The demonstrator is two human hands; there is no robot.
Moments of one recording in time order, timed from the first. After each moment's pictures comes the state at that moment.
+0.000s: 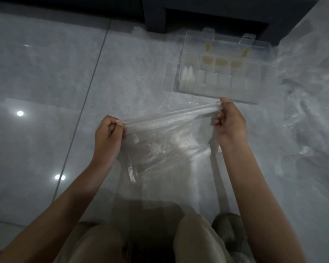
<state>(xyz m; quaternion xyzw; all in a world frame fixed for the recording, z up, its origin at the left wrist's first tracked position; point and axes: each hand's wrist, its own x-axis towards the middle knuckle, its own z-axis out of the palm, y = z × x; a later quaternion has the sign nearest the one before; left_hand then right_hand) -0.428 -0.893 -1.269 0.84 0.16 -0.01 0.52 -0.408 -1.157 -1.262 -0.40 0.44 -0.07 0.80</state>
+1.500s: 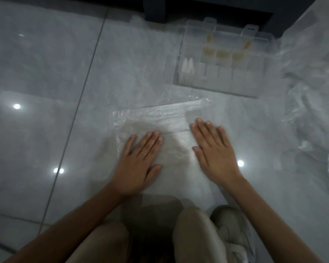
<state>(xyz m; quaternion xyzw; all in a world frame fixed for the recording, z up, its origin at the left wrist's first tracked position) -0.498 -0.906 -1.301 0.94 -0.32 -0.08 0.06 -0.506 -1.160 -1.304 -0.99 -0.11 0.04 0.07</state>
